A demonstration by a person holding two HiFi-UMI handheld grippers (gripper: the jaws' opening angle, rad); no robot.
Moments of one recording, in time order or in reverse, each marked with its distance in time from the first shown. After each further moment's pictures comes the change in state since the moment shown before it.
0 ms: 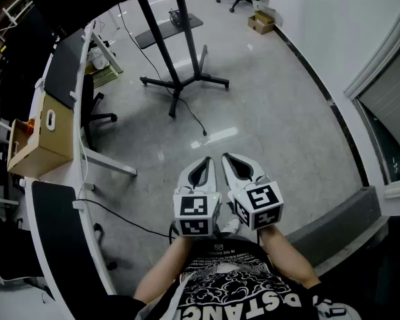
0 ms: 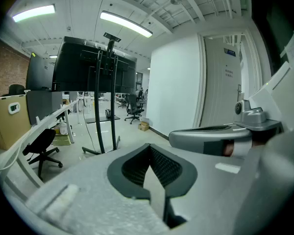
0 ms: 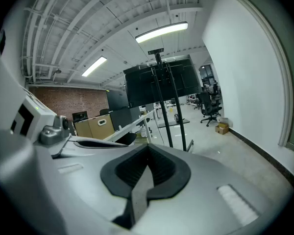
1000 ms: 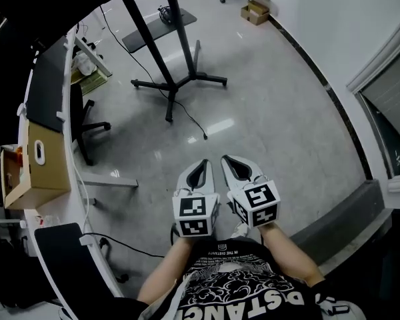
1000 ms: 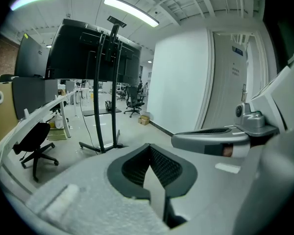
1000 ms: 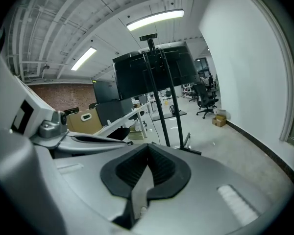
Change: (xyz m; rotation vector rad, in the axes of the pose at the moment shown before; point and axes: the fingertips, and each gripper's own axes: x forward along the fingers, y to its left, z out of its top) left arm 0.091 0.083 -0.004 -0.039 0.067 -0.035; right arm 0.116 -0.035 -0.010 0.032 0.084 -0.056
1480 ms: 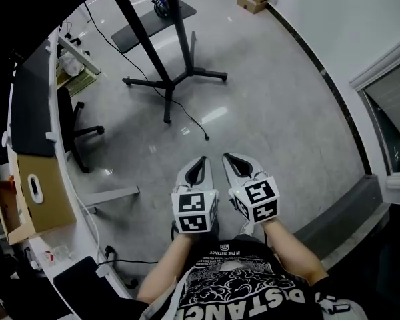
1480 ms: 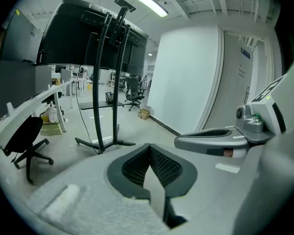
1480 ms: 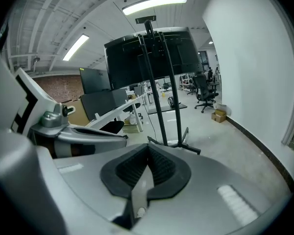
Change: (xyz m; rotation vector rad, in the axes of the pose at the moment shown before) left arm 0.084 0.086 0.009 -0.050 0.087 -0.070; right arm 0.116 -0.022 0.007 -0.006 0.104 -0.044
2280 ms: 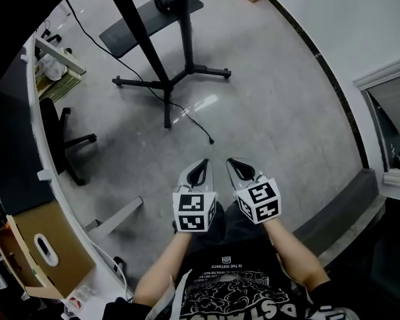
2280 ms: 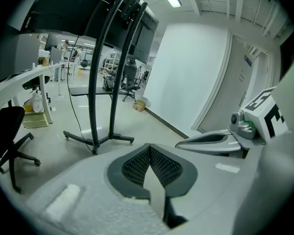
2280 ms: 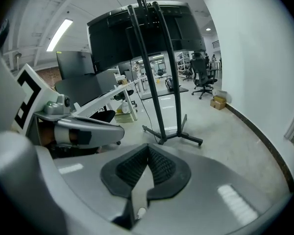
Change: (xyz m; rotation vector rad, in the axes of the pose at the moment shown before) left arm 0.099 0.124 -0.004 -0.042 0.107 -0.152; right arm 0.152 -0.011 -0.012 0.044 0.165 -0.055
